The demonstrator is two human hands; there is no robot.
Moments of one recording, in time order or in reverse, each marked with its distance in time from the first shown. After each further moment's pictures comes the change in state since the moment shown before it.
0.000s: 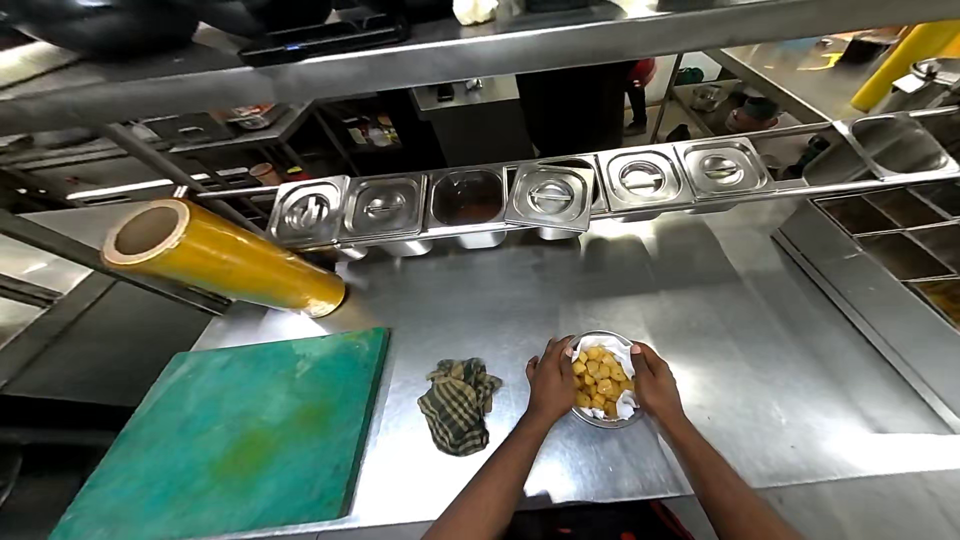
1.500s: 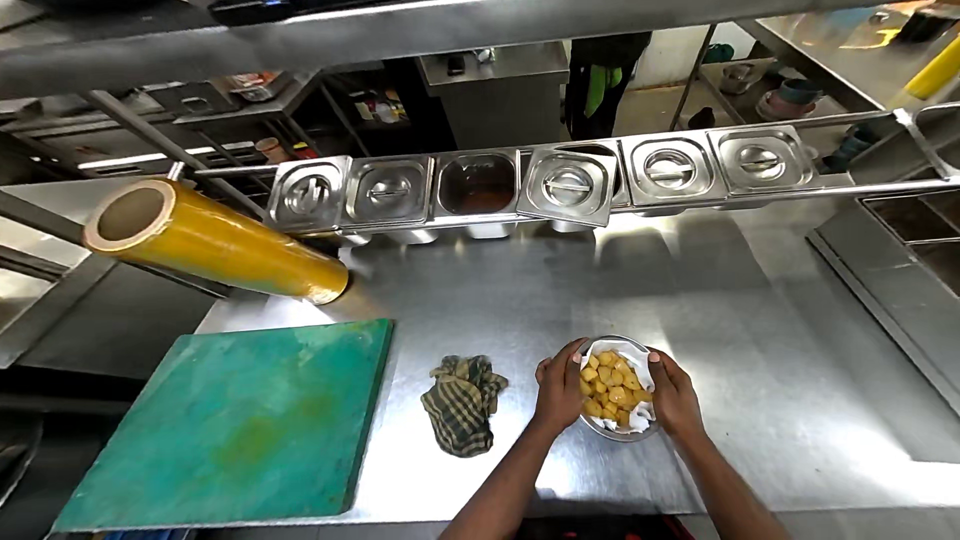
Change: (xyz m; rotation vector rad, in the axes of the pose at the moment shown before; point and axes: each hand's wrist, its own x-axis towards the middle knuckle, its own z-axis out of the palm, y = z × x) left_hand 0.002 -0.023 0.010 -0.269 0.081 0.113; right_hand 0.002 0.005 0.004 0.171 0.030 -0.010
